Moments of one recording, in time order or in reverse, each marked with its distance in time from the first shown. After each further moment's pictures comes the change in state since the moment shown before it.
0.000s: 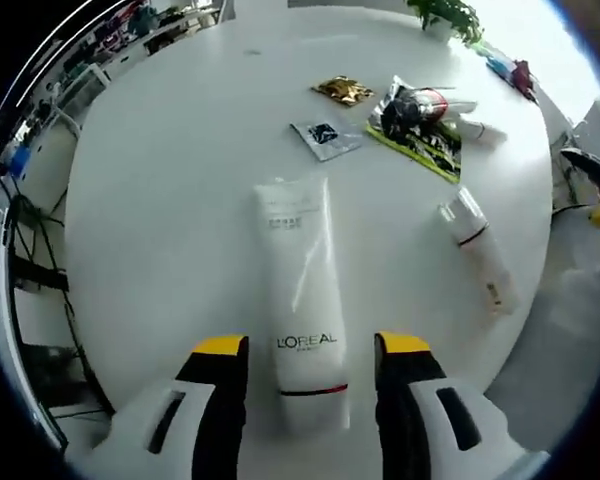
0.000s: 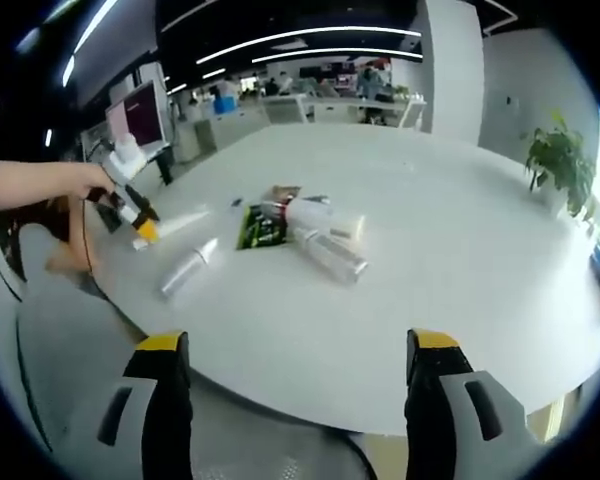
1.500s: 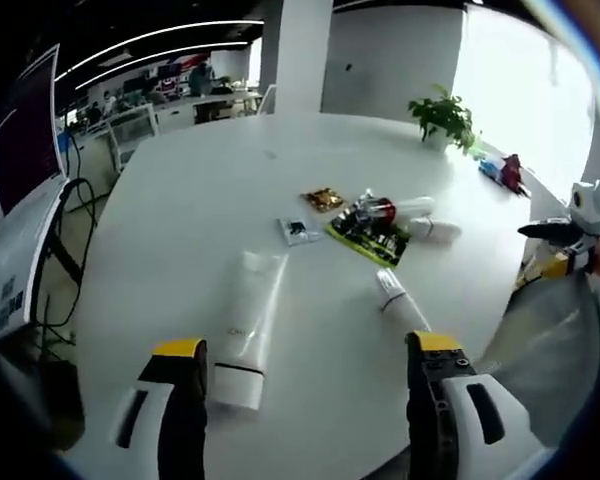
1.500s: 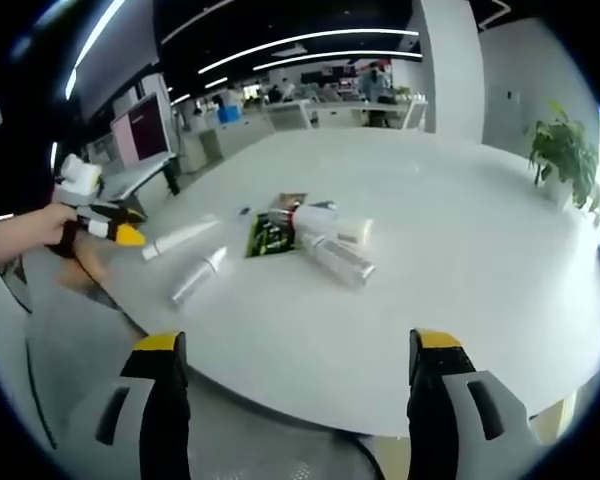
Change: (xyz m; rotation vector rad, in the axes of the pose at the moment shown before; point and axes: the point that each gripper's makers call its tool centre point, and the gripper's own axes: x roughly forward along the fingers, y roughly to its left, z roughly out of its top) left arm -0.070 -0.051 0.005 -0.208 -0.491 0.014; right arm -0.002 0.003 0.005 0.037 -0.034 0.043
